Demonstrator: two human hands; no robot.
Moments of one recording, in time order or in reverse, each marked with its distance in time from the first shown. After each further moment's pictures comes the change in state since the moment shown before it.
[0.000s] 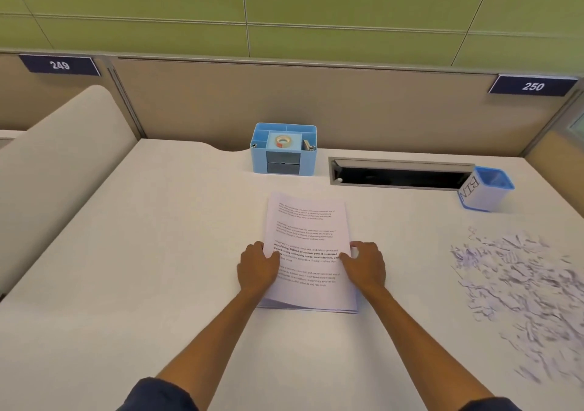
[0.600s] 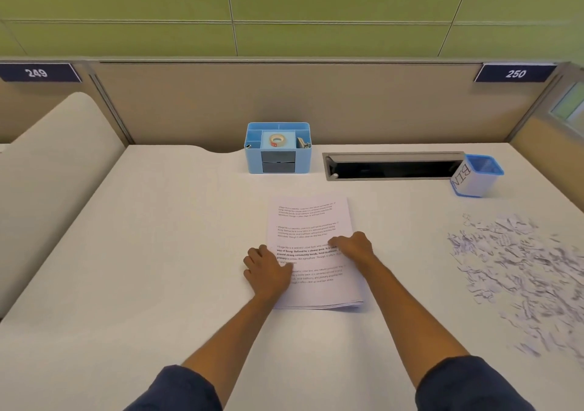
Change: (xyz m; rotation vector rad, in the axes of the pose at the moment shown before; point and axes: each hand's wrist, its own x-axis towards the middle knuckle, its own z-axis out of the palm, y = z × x) left_hand -0.001 -0.002 0.018 0.303 -0.032 -0.006; right_hand 0.015 -0.040 0.000 0.204 -0.204 0.301
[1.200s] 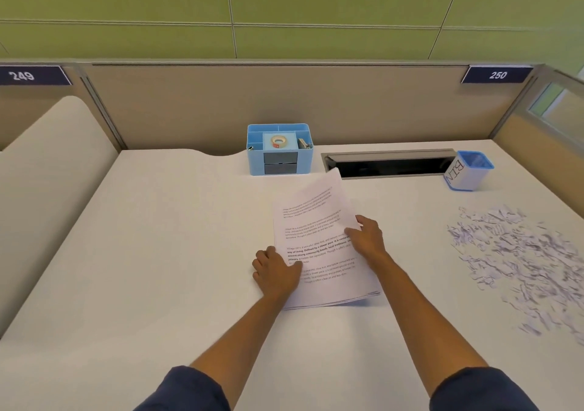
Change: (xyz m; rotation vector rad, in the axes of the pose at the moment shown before) left_hand 0.008 -0.018 -0.007 -0.141 -0.055 0.024; right_hand -0.025 -0.010 0.004 0.207 0.136 -0.229
